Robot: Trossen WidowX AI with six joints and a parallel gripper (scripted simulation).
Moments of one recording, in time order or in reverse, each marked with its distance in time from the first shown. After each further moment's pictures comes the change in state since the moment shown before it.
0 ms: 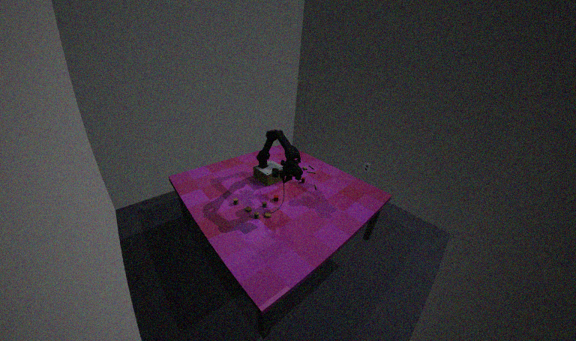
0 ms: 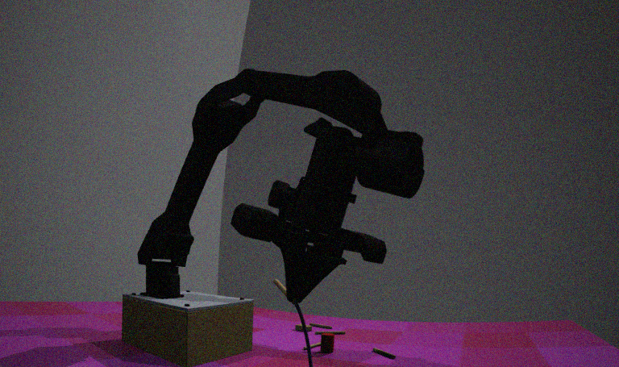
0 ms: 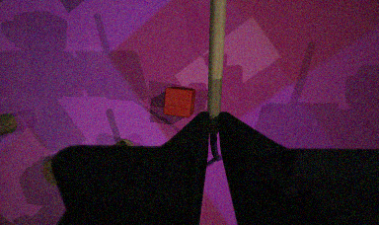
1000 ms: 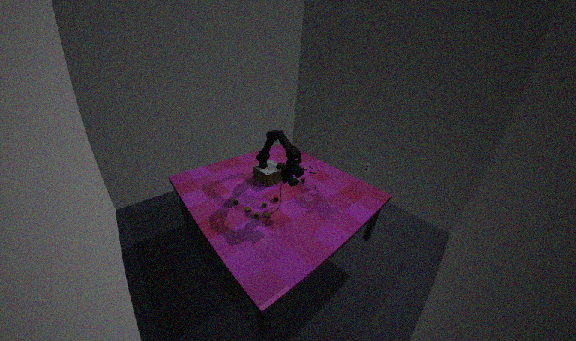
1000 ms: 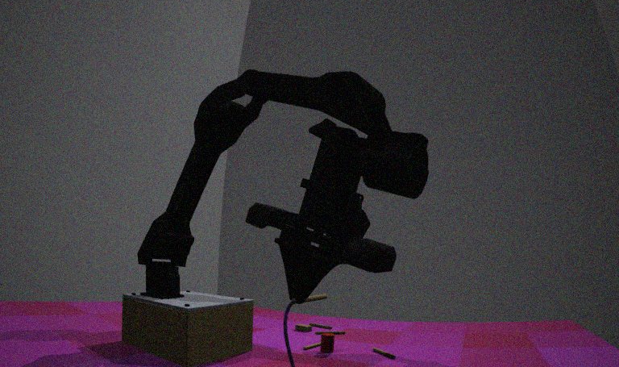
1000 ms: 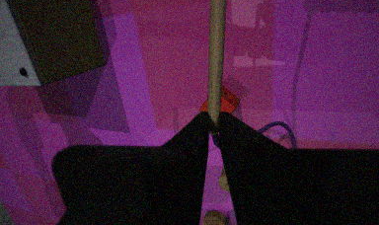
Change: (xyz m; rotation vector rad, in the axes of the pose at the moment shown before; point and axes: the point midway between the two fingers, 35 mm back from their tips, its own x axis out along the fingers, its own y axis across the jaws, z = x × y) arm -0.001 -0.004 -0.002 1.037 0.018 0.009
